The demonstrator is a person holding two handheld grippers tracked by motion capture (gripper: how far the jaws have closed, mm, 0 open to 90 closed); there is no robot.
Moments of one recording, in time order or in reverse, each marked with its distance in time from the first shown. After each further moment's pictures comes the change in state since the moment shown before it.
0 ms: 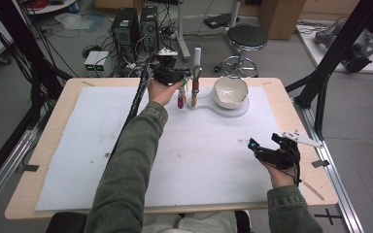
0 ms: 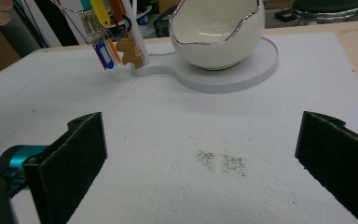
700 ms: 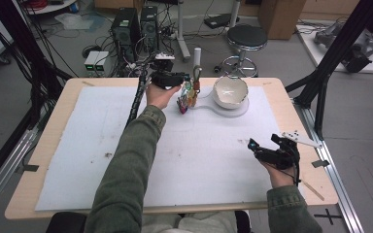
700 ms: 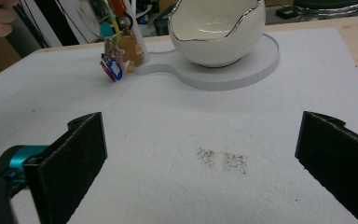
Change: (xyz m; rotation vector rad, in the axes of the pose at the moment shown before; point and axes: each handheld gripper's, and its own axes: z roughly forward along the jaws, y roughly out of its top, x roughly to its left) left arm 0.009 -0.011 -0.004 0.006 -0.006 -0.034; right arm -0.001 -0.002 0.002 0.005 0.004 0.013
